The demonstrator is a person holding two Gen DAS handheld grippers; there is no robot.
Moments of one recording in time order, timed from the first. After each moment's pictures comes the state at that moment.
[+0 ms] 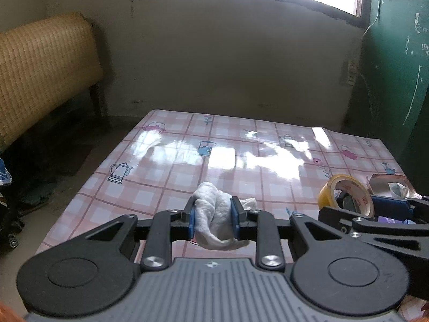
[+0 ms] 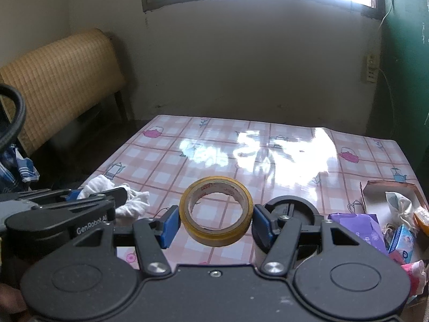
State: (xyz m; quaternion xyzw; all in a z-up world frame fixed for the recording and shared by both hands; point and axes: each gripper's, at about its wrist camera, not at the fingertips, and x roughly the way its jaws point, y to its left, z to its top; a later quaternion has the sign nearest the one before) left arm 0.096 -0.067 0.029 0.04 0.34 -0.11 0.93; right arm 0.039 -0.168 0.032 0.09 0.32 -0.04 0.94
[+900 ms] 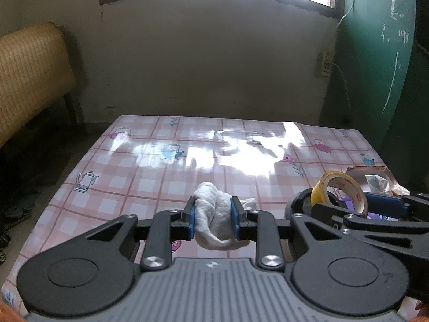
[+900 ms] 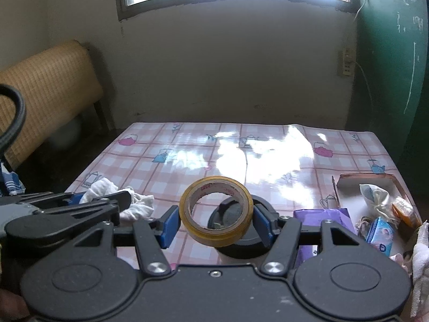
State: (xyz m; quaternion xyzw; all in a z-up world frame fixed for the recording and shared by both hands) left arm 0.097 -0.110 0.024 0.06 0.34 -0.16 0.93; right arm 0.026 -0.201 0.031 0.11 0.32 -0.09 0.94
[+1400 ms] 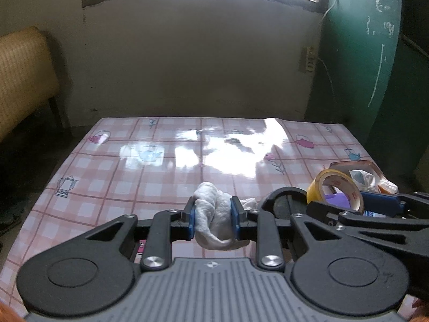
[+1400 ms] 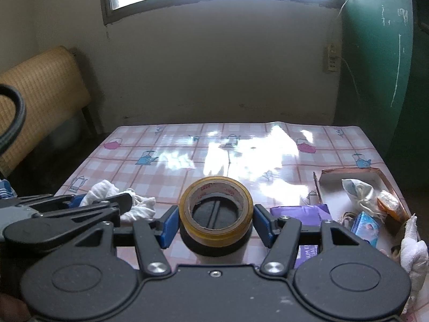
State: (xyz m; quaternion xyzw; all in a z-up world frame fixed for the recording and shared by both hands) left arm 0.093 -0.136 0.021 0.07 0.34 -0.19 0.92; right arm 0.014 -0.227 0.029 0.12 0.32 -0.11 0.93
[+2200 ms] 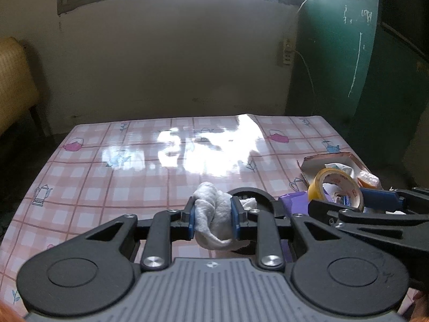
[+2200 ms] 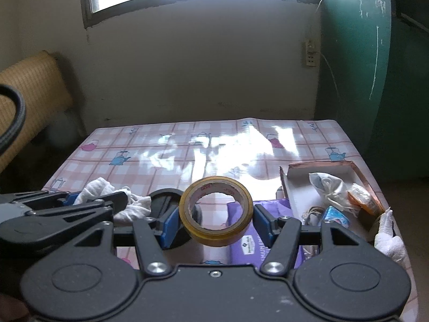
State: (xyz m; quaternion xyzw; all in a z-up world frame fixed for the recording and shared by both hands) left arm 0.081 -0.171 0.018 0.08 0.33 -0.23 0.91; right arm -0.008 -0.267 0.024 0.12 0.32 -0.14 0.93
